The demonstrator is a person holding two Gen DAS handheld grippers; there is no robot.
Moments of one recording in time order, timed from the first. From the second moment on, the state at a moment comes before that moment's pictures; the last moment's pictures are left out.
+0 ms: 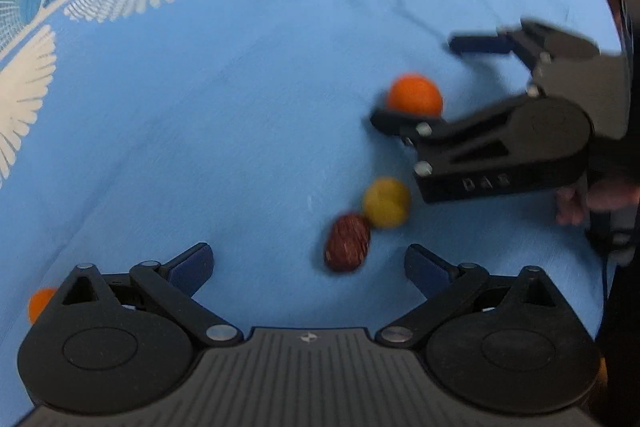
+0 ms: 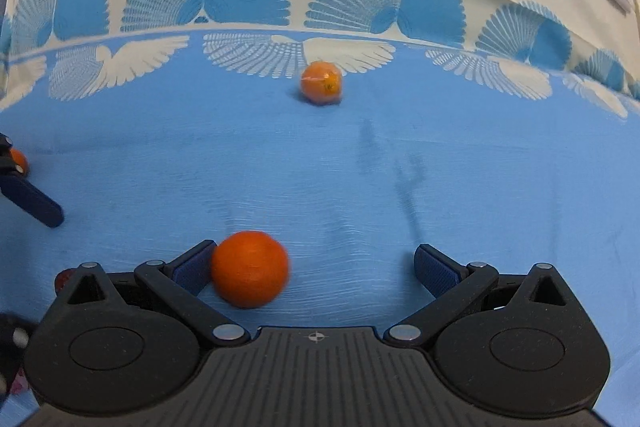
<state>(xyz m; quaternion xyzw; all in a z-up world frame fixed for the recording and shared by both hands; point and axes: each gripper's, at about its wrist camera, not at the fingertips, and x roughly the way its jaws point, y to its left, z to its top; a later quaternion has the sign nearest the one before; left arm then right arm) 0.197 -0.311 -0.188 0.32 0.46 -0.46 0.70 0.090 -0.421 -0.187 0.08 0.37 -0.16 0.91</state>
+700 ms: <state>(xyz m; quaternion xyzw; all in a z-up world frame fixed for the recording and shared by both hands) 0.168 -0.278 -0.119 0.28 0.40 -0.43 0.76 0.054 -0.414 -0.133 0.08 0.33 -0.21 0.92</state>
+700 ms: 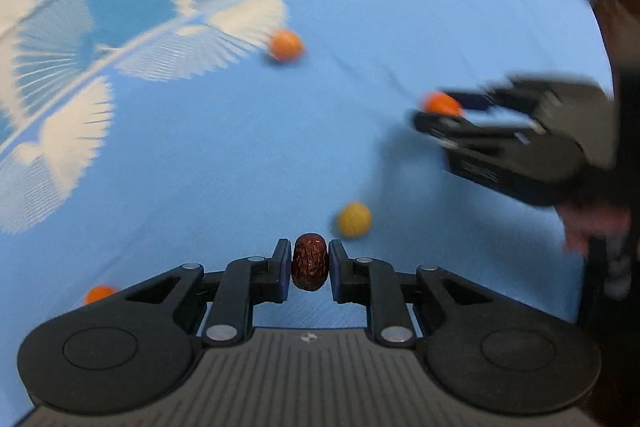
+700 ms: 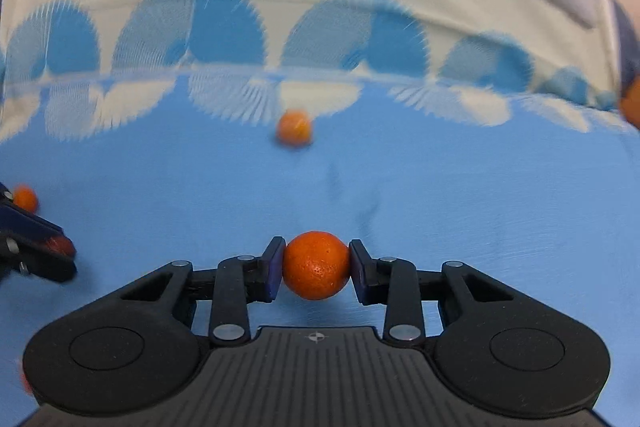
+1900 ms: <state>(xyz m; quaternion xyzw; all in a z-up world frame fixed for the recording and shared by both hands) -0.030 0.017 0.007 0.13 0.42 -0.24 0.87 -0.108 -0.164 0.032 0.08 0.32 0.02 0.94</state>
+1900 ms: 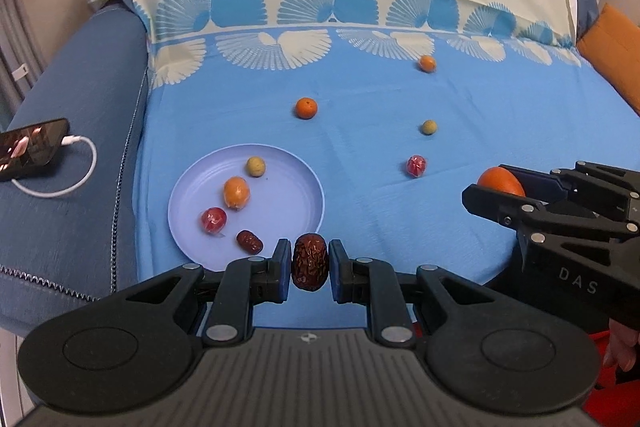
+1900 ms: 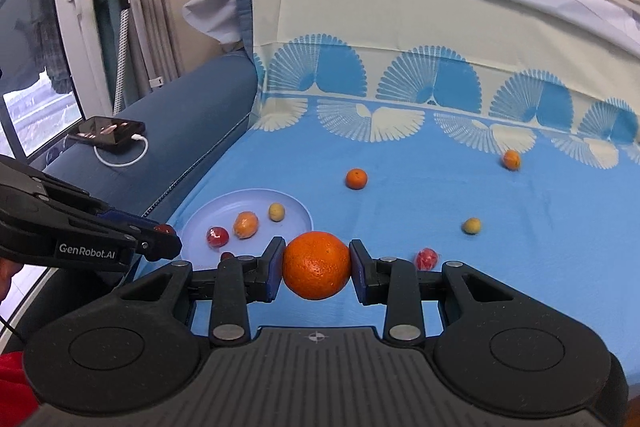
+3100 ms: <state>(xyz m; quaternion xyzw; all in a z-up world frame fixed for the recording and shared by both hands) 0.018 0.049 -0.001 0.07 0.43 -0.17 0.88 -0.075 -0.140 0.013 0.04 0.35 0.06 0.94</state>
